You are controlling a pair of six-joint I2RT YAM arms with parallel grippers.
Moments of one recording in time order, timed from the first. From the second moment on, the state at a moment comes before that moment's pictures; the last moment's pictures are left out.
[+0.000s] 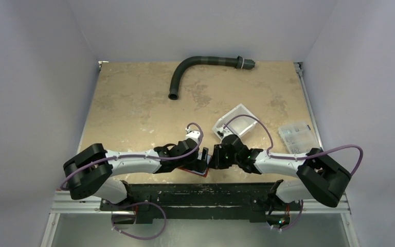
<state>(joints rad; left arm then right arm) -1.07 1.43 0.64 -0.07 -0.15 -0.71 0.87 1.34 0.44 0.11 -0.12 0.77</state>
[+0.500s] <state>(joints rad) -1.06 1.38 0.61 -0.09 -0.07 -0.71 0.84 1.36 0.45 0.12 -0.15 0.72</state>
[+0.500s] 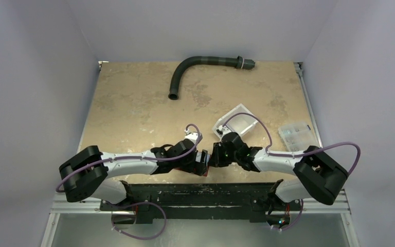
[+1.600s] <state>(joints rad) -1.05 1.24 0.54 -0.04 -0.03 -0.78 0.82 1.21 0.48 -0.02 -0.19 0.71</state>
